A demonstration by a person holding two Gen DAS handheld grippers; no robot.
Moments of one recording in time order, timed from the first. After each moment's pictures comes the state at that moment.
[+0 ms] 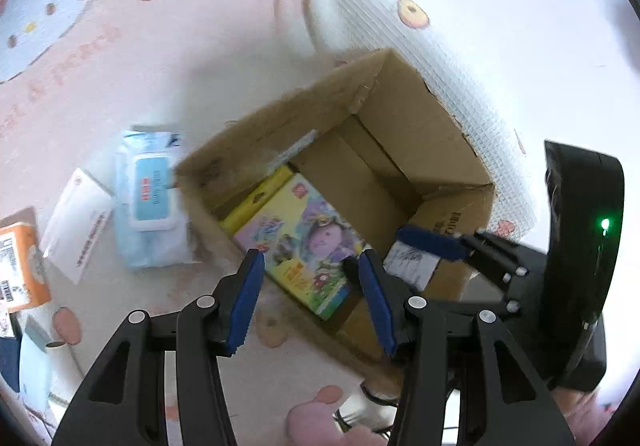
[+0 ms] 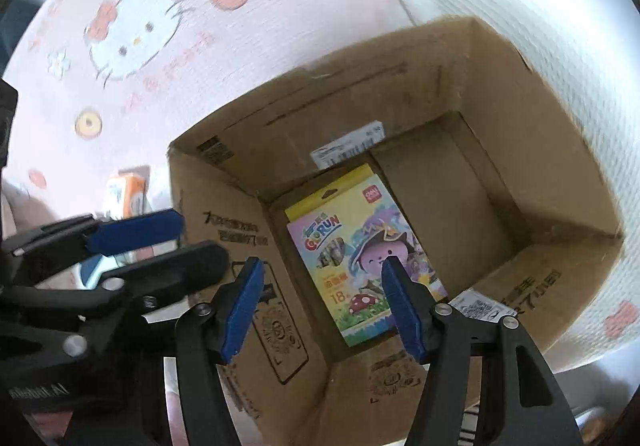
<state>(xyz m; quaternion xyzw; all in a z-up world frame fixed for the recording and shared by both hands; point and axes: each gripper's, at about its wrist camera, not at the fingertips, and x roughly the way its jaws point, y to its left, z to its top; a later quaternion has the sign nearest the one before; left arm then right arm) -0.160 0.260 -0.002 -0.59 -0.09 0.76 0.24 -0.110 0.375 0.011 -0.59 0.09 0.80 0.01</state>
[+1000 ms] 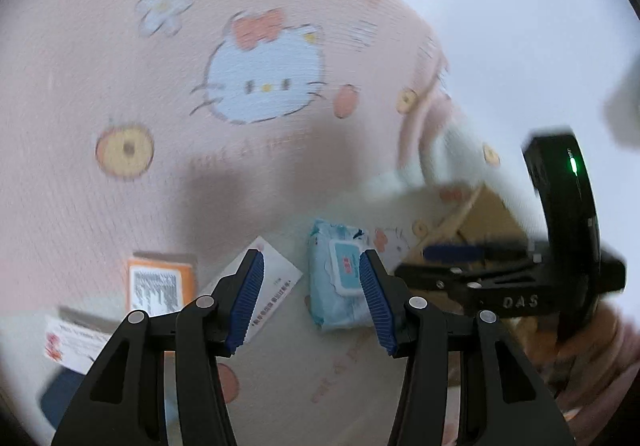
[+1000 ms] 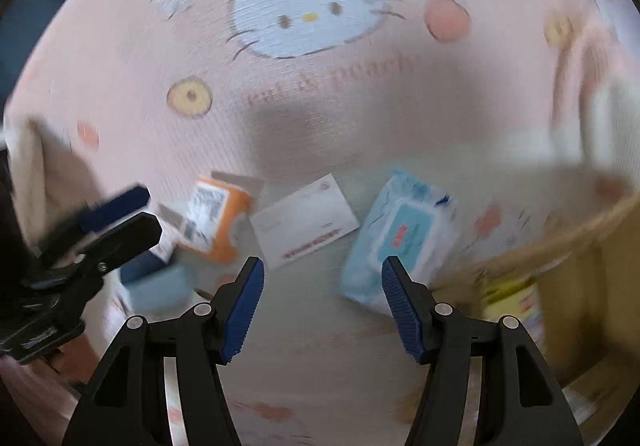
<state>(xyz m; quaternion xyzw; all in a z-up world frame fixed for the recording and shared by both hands) -0.132 0.021 -0.017 -0.41 -0.16 0.89 0.16 -0.189 0.193 0.016 -0.55 0.05 0.82 -0.12</state>
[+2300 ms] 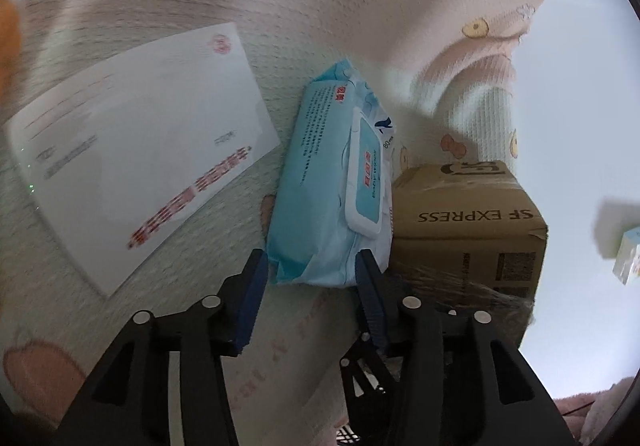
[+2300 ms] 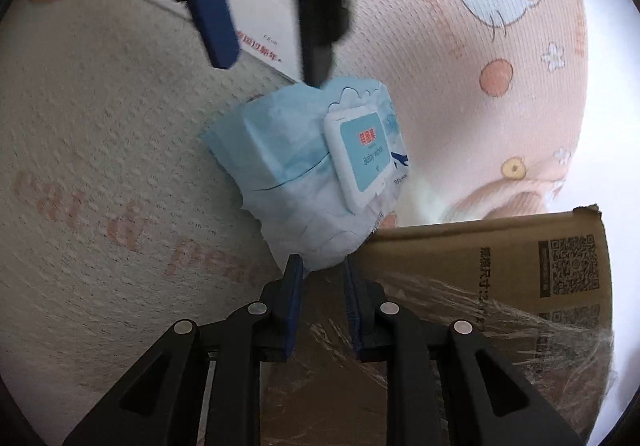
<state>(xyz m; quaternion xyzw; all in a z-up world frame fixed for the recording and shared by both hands) -0.210 0.065 -0.230 -0.58 -0.38 0.67 0.26 -0.099 0.141 -0.173 -0.43 -0.53 0.73 0.03</state>
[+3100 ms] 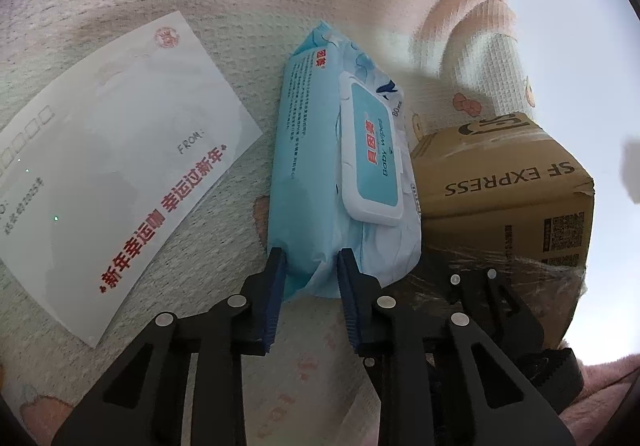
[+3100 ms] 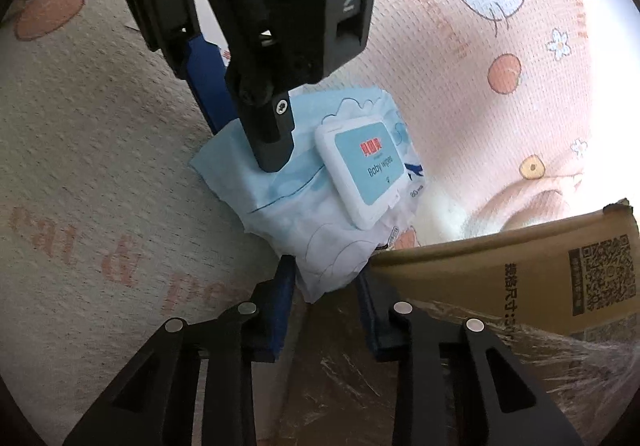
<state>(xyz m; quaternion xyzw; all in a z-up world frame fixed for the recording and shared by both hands) -0.220 0.097 -0.238 -0.59 -0.29 0.70 0.28 -0.112 0.149 -0.170 -0.42 -0.48 0.77 -0.01</state>
